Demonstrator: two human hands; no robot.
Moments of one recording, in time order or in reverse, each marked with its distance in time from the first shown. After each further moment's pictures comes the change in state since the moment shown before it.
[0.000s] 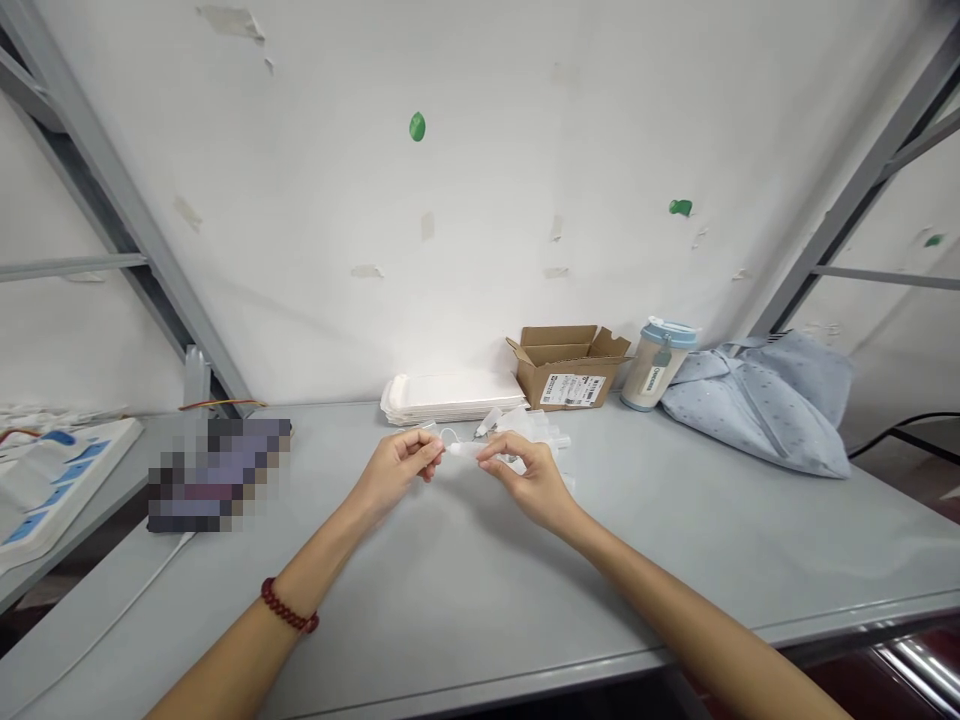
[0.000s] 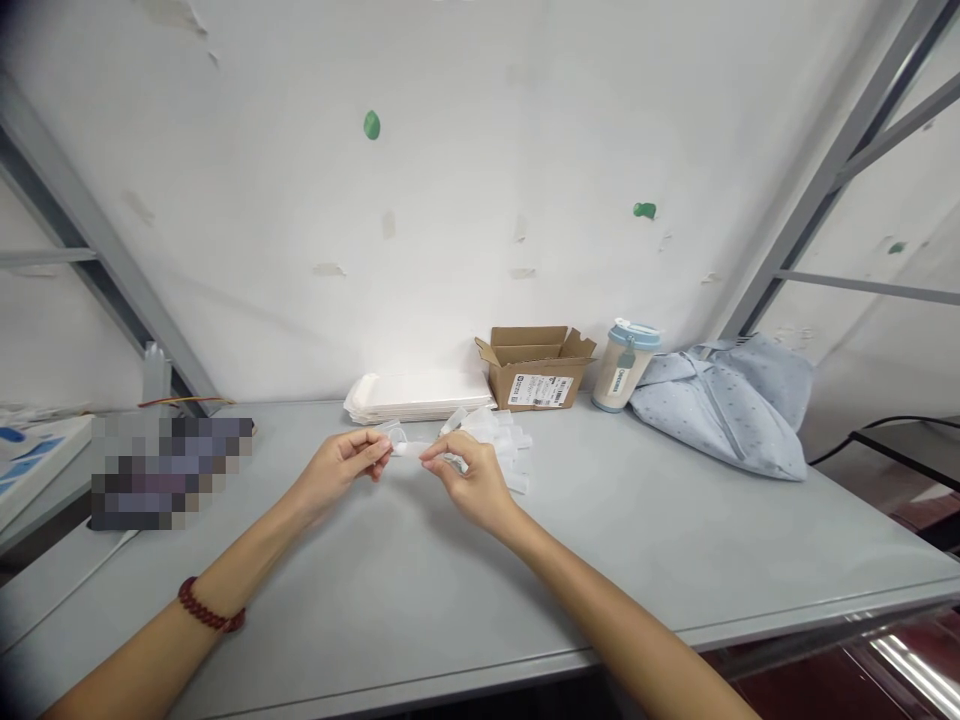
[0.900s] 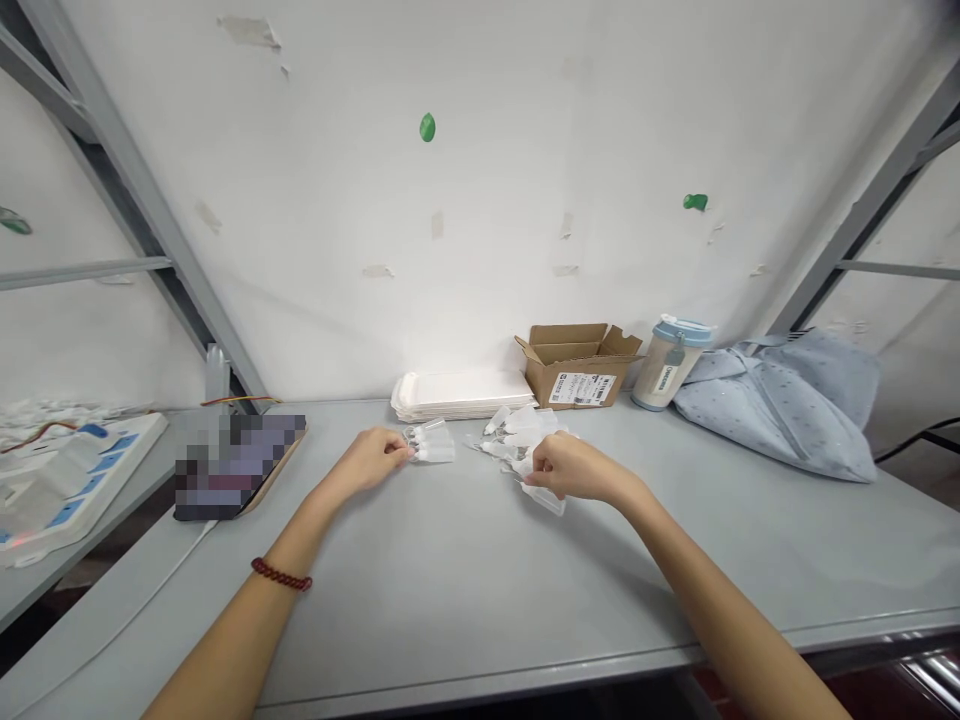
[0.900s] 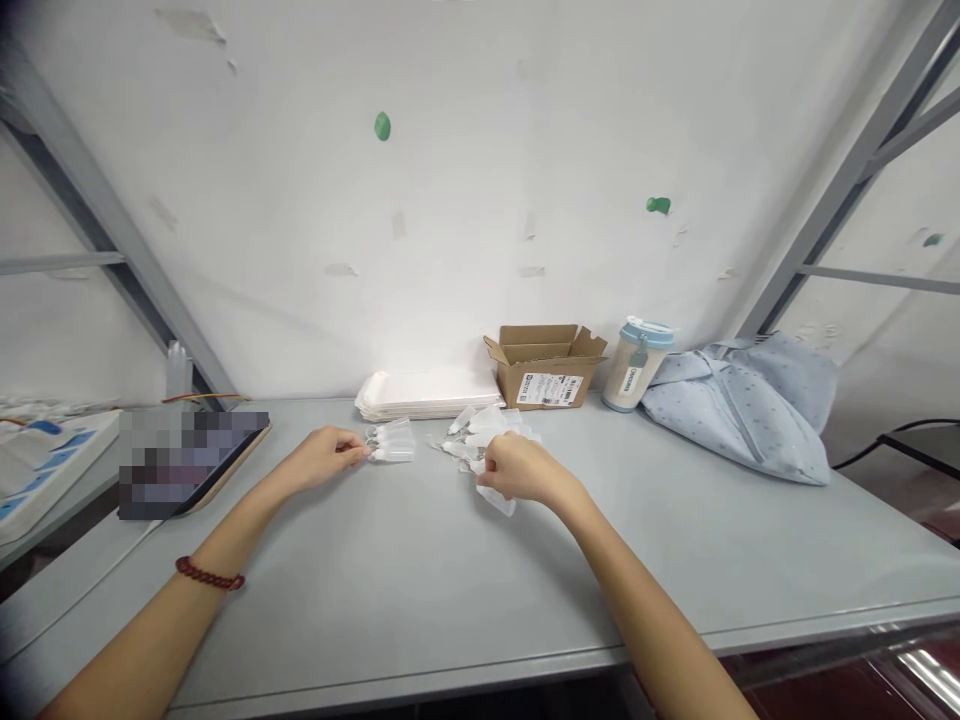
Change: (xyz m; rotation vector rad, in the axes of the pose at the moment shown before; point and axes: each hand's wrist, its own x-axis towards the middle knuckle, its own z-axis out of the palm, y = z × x) left_hand 0.017 -0.018 -0.054 0.830 -0.003 -0.056; right_hand 0.016 -0.004 -0.054 -0.666 -0.629 0.419
